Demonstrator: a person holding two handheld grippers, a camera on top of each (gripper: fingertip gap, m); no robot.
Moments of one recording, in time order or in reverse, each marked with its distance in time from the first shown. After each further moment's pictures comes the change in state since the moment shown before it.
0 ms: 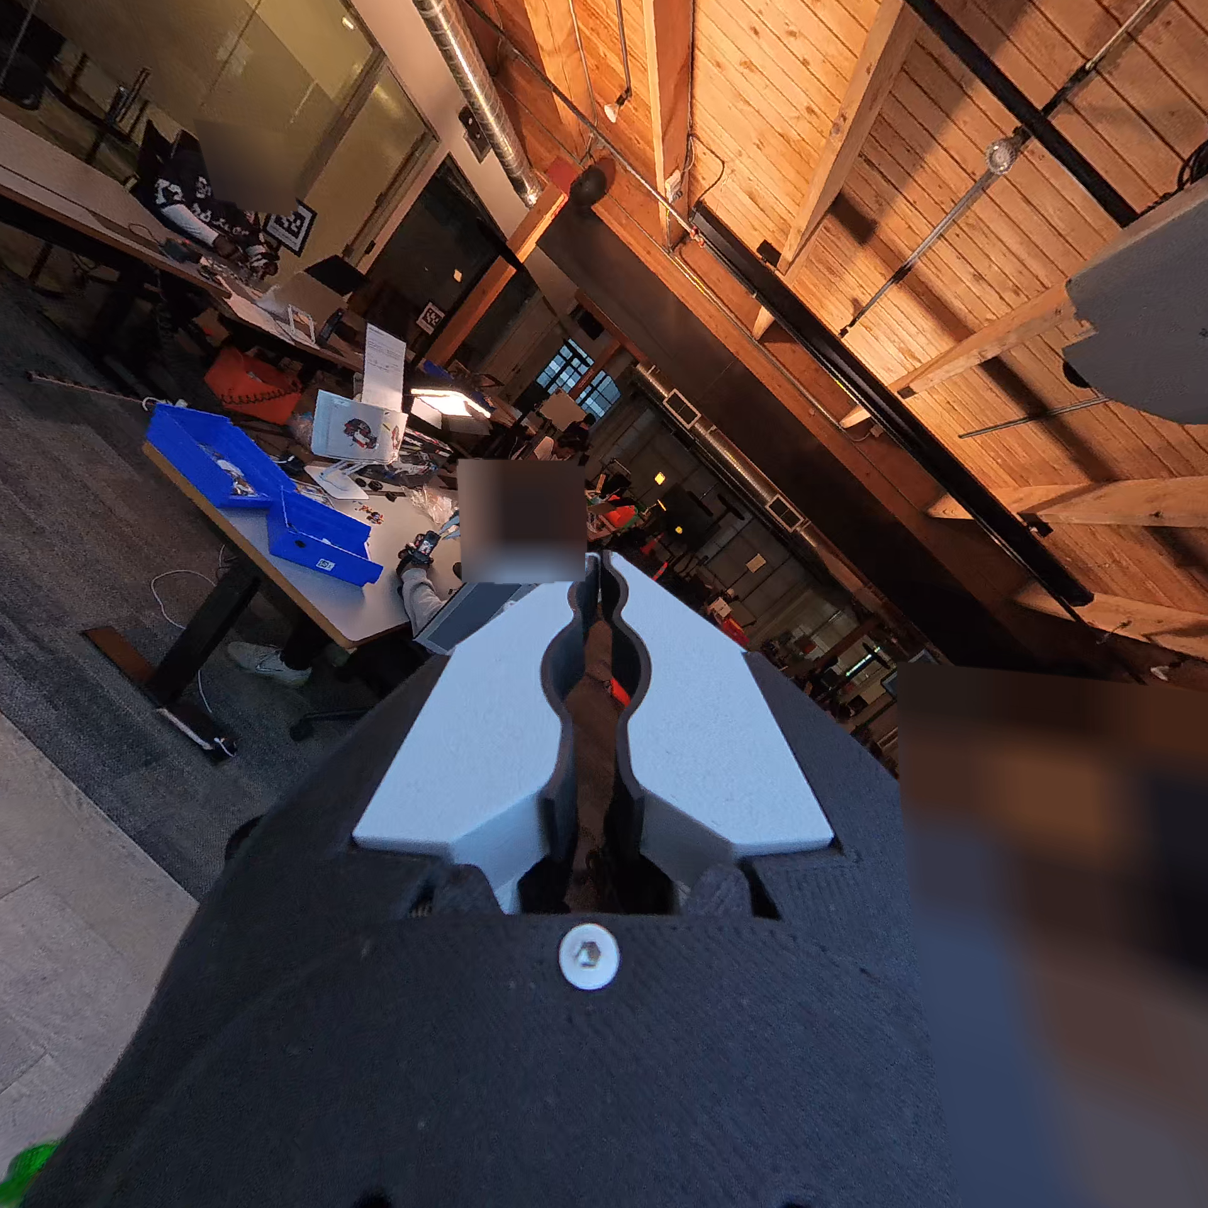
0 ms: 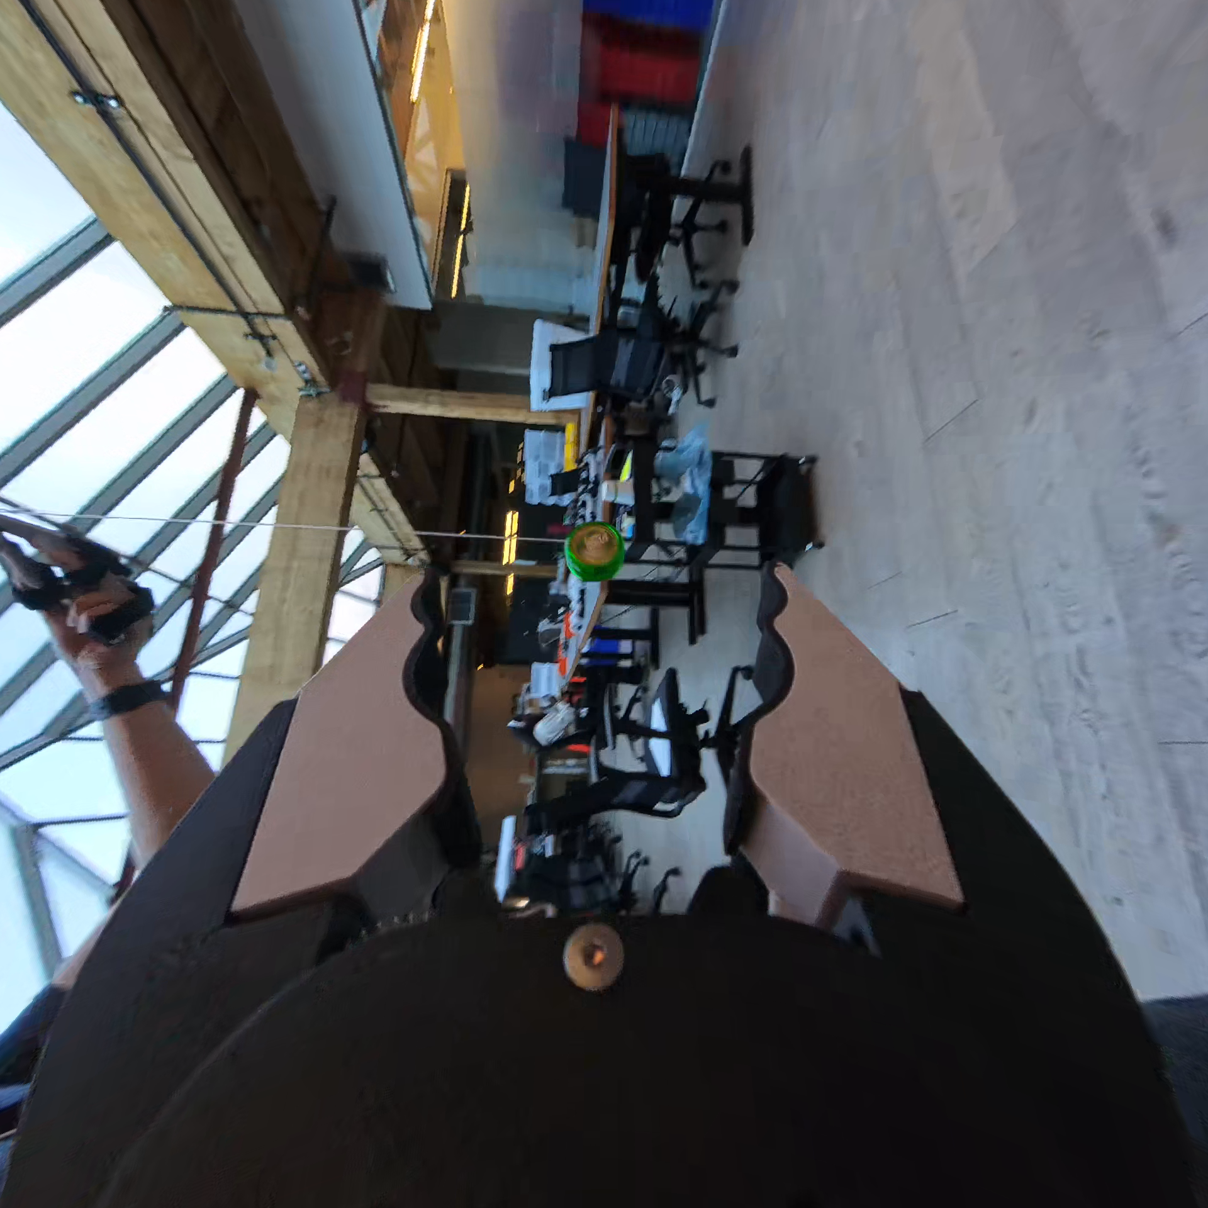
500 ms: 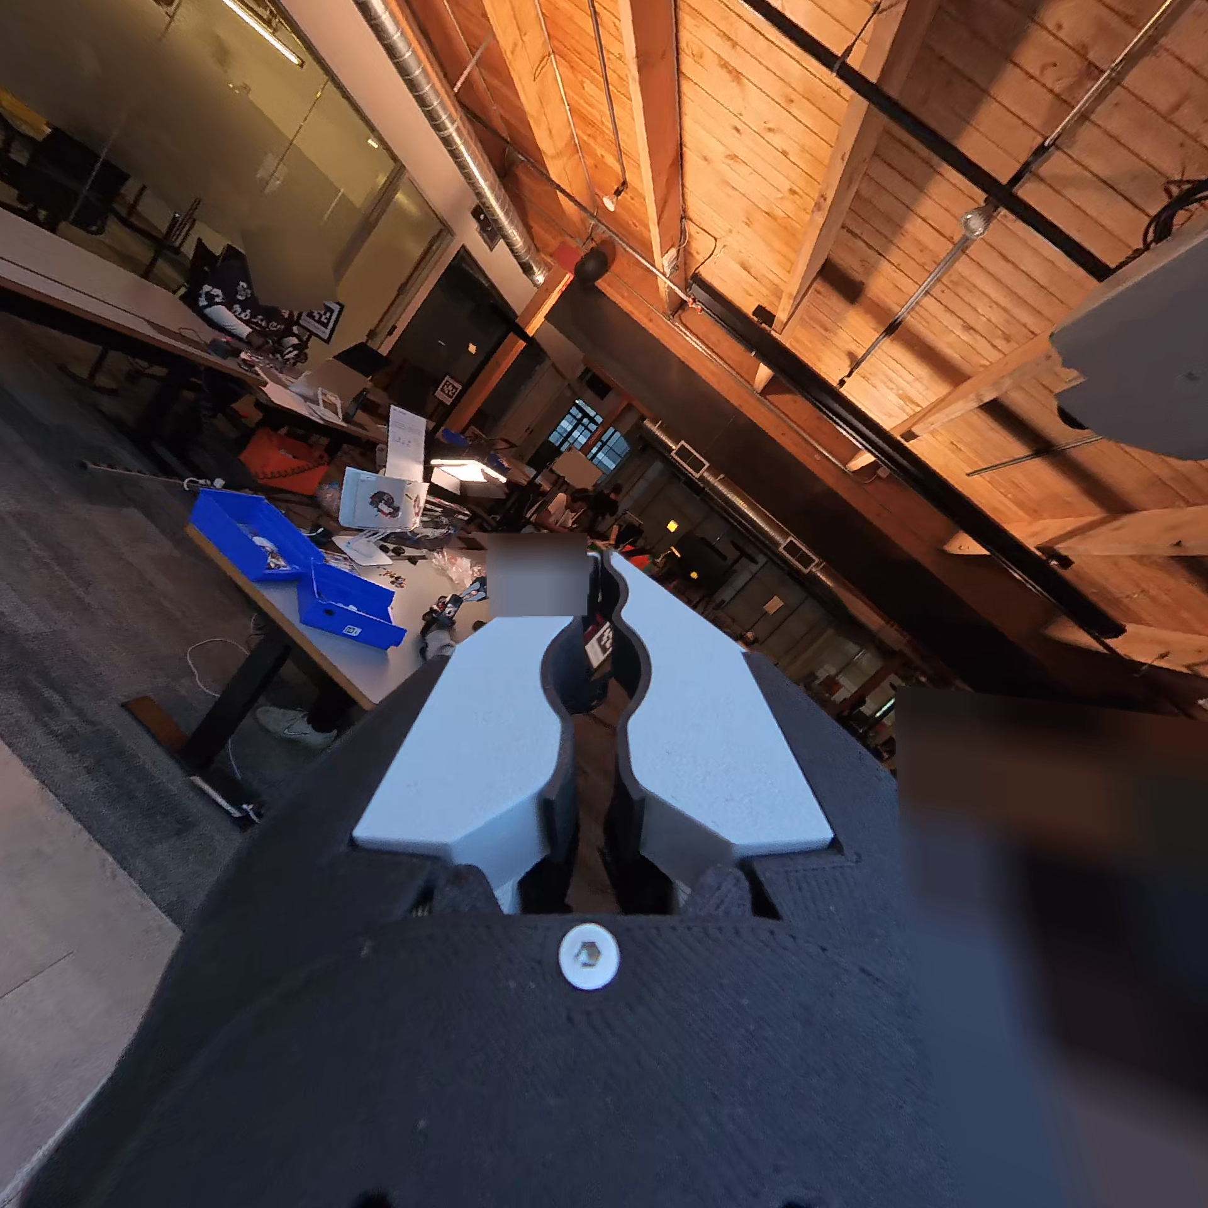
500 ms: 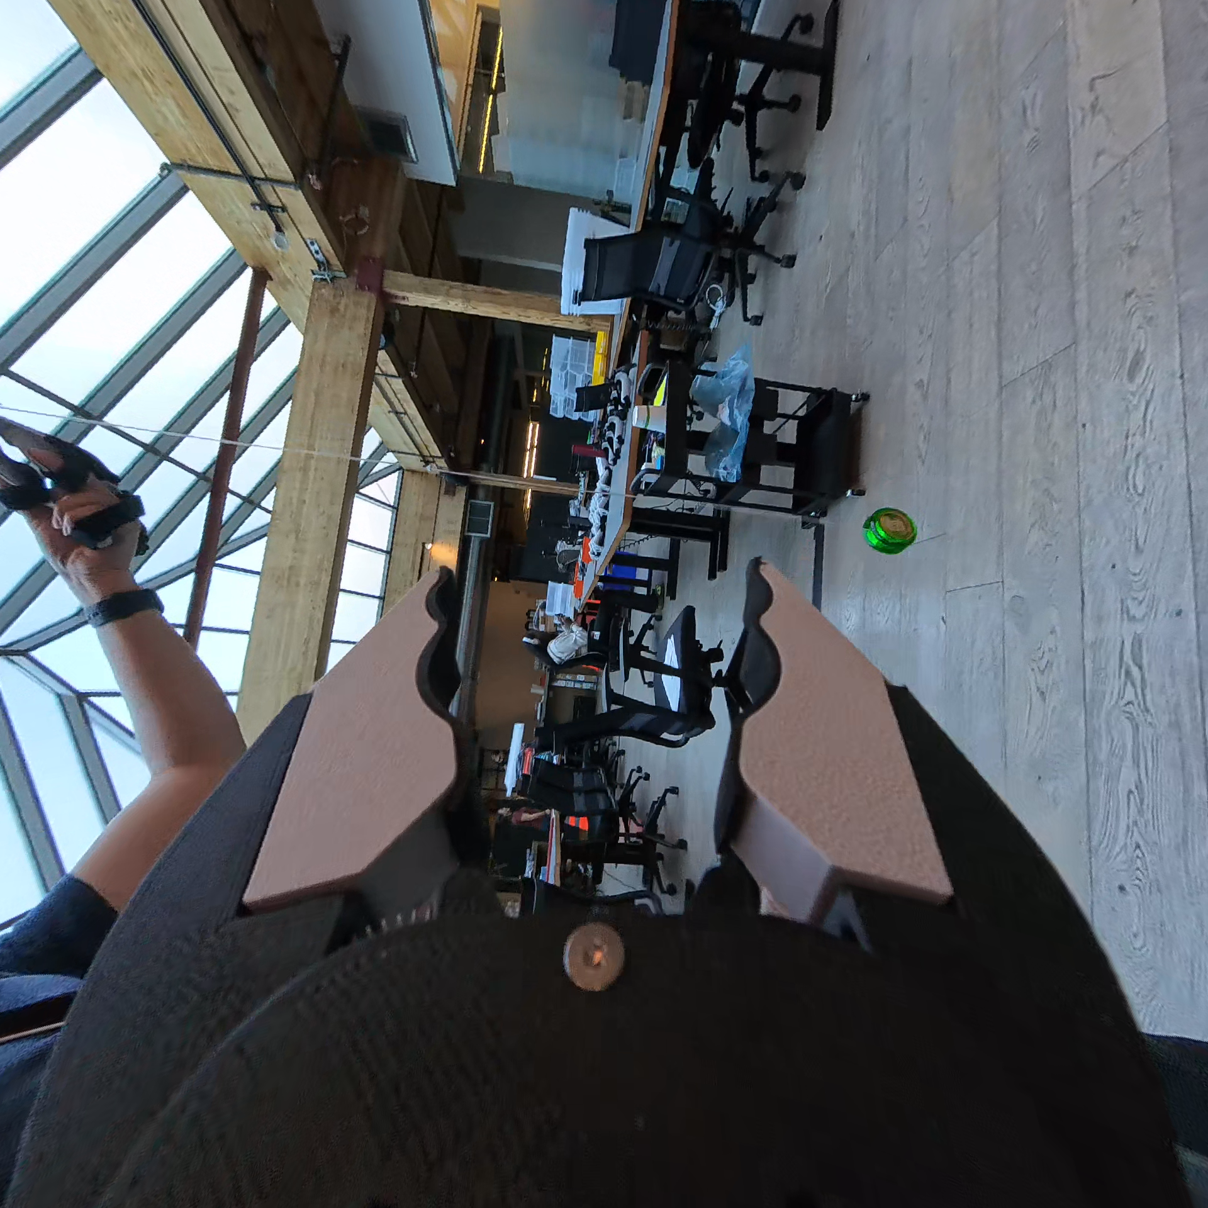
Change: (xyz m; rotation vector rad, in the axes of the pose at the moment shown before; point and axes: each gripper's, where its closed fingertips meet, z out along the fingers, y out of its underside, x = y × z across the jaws) left arm 0.002 -0.049 -0.006 0.086 -0.019 0.057; right arm -0.021 0.013 0.052 -0.157 -0.068 -0.048
